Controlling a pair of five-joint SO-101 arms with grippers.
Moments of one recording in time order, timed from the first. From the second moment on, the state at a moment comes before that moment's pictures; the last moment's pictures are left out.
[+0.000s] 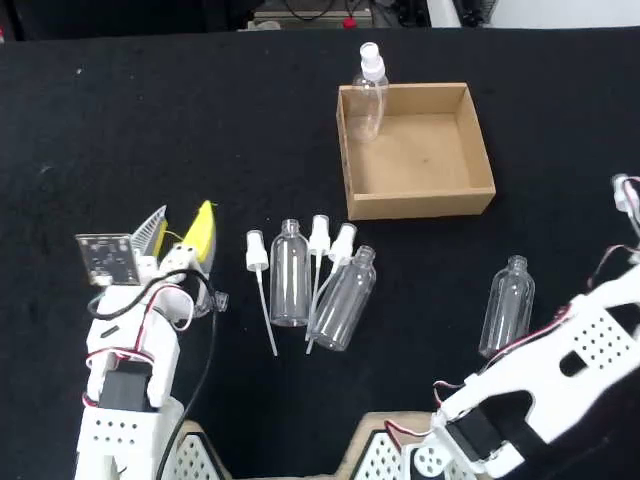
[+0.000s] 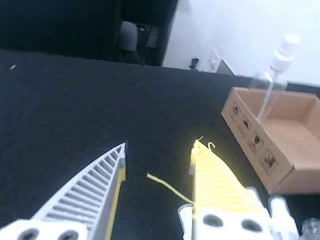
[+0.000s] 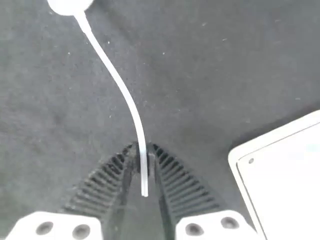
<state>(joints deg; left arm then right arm) -0.4 -98.3 96.4 19.1 6.7 56.1 69.1 -87.4 99.4 20.5</state>
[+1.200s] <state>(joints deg) 1.5 -98.3 96.4 20.4 2.1 53.9 -15.2 28.4 66.8 36.4</state>
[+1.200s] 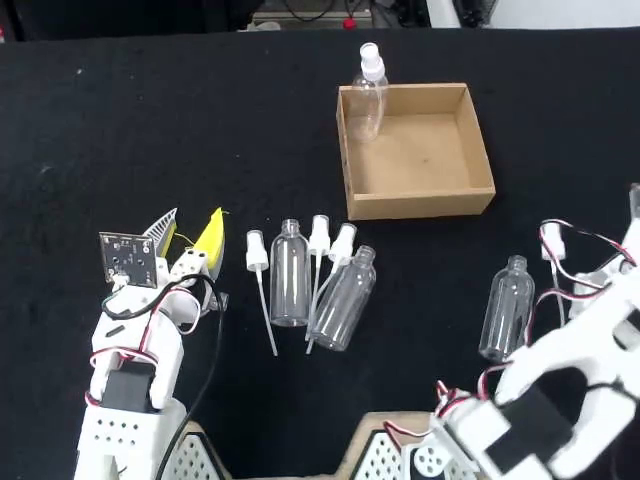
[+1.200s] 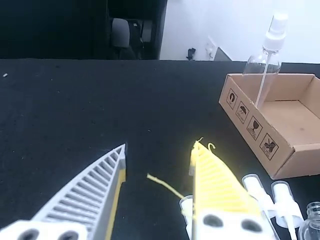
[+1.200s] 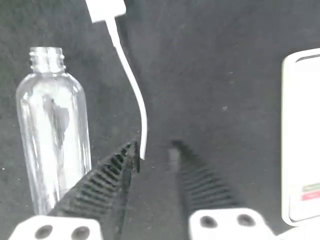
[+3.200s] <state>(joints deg) 1.5 -98.3 96.4 20.4 2.1 37.1 39.1 -19.6 71.4 29.8</state>
